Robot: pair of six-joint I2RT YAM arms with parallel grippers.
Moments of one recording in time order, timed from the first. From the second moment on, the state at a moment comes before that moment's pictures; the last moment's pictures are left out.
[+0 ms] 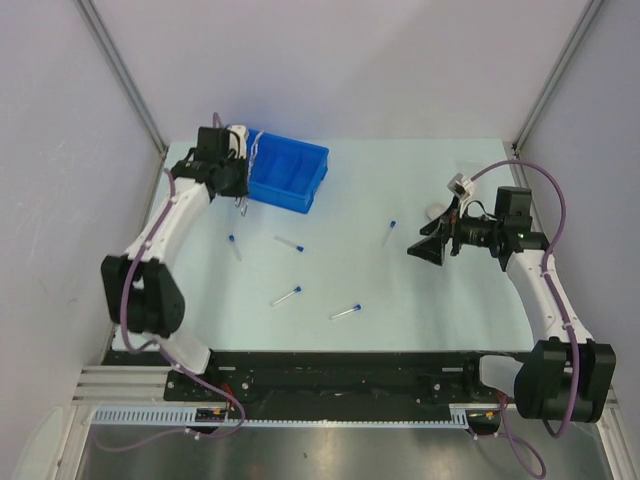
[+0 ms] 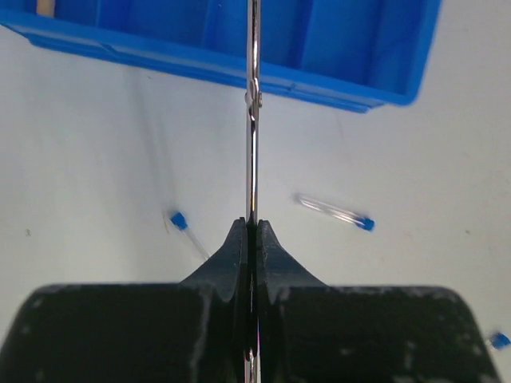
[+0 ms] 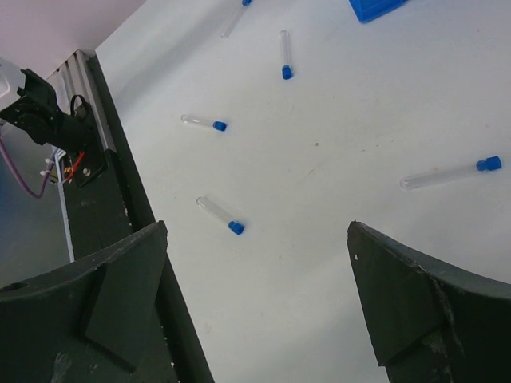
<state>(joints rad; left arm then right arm) -0.17 1.58 1.45 -0.65 0.05 -0.08 -0.06 1.18 0.92 -0.44 -1.15 -0.26</state>
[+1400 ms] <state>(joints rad) -0.10 2.30 2.21 -0.92 -0.06 0.03 -0.15 1.15 0.91 -0.48 -1.16 -0.32</state>
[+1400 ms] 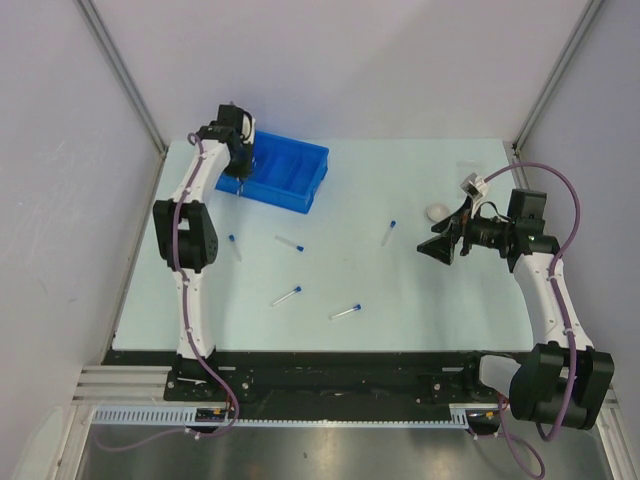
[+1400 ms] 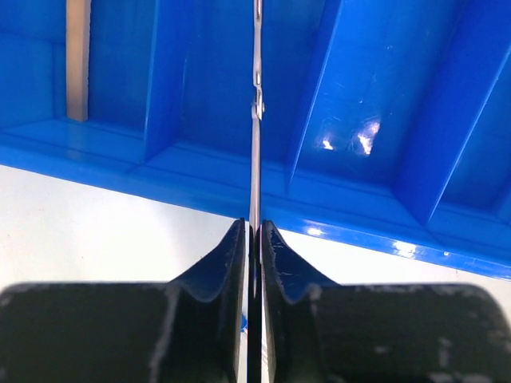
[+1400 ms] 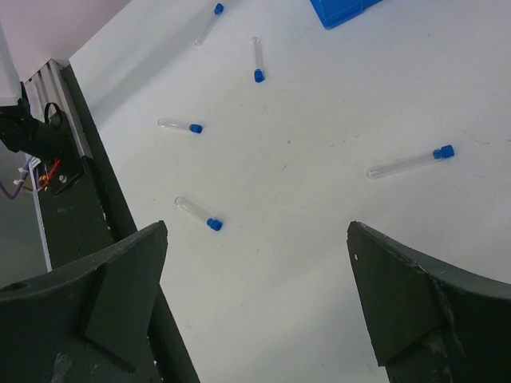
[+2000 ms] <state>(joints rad) -0.09 1.99 2.04 -0.79 -0.08 0.00 -0.22 1.14 0.91 -0.51 -1.16 -0.38</state>
